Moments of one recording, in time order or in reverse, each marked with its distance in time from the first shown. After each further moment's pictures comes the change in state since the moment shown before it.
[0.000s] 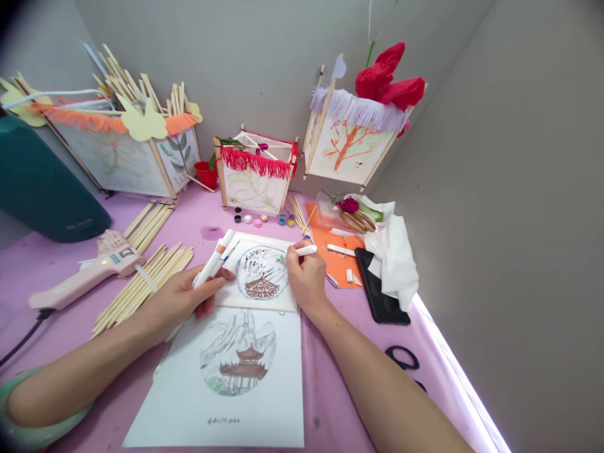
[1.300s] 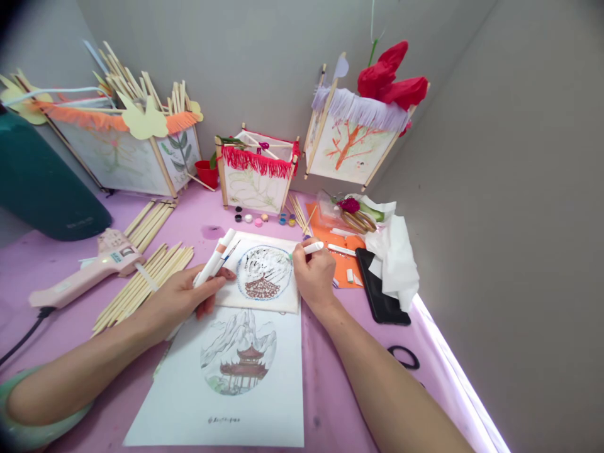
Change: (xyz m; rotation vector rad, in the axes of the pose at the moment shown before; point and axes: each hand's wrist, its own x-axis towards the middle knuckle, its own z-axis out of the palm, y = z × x) left_hand -0.001 0.001 0.000 0.008 0.002 -0.011; right_hand 0.007 0.000 -0.009 -0.149 0.115 -0.134
